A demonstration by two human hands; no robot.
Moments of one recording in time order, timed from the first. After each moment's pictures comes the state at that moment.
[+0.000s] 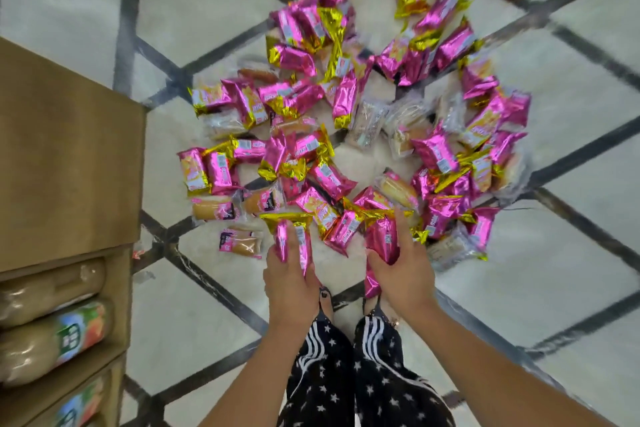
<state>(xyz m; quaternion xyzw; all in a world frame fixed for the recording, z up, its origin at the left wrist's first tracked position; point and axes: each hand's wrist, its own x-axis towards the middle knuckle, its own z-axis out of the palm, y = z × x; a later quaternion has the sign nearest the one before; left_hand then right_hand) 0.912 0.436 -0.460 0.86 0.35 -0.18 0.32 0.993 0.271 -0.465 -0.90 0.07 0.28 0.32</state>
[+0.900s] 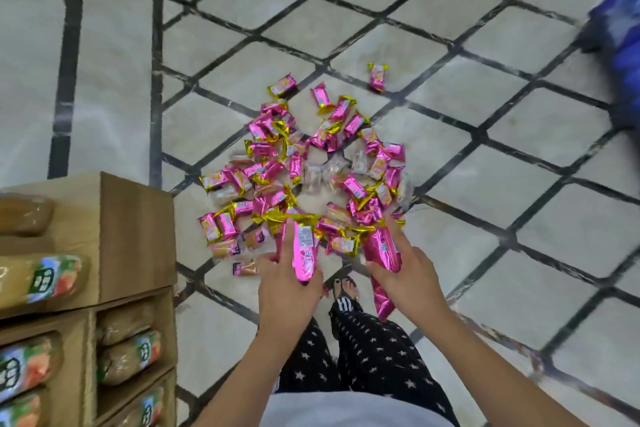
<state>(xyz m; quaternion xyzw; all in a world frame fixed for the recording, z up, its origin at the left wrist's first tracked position) 0.929 0.349 -0.032 0.89 0.24 -0.13 0.37 0.971 0.155 -0.040 -0.89 0.07 0.25 0.36</state>
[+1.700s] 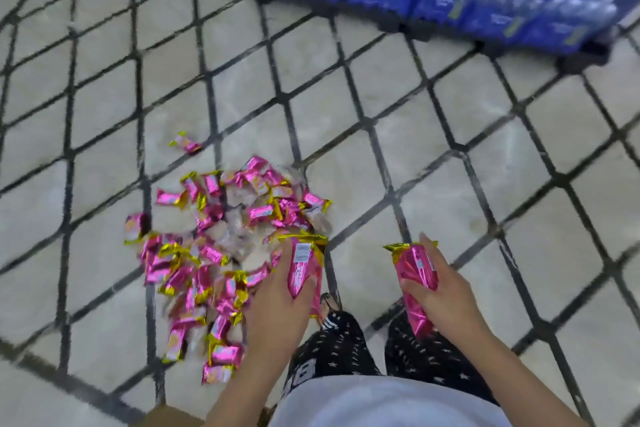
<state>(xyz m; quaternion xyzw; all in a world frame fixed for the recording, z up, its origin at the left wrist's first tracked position) 0.906 0.364 0.017 0.86 -0.27 -0.33 0.27 0.705 0.210 0.002 -0.68 0.56 -0.01 0.48</state>
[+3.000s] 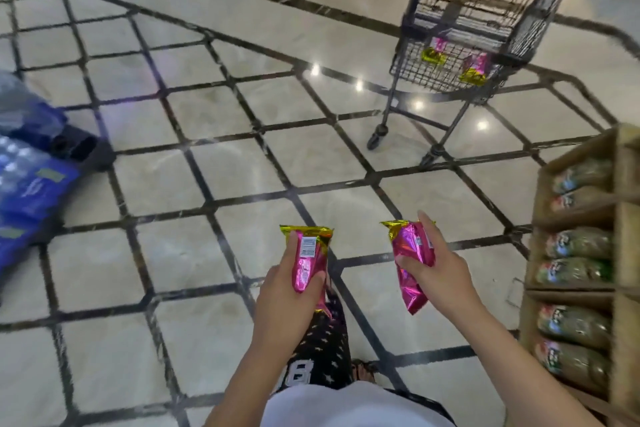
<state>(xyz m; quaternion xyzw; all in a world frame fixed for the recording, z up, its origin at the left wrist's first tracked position) 0.220 -0.007 0.029 0.42 -0.78 -0.45 0.02 0.043 0.153 0.030 -0.10 0.85 -0.38 0.34</state>
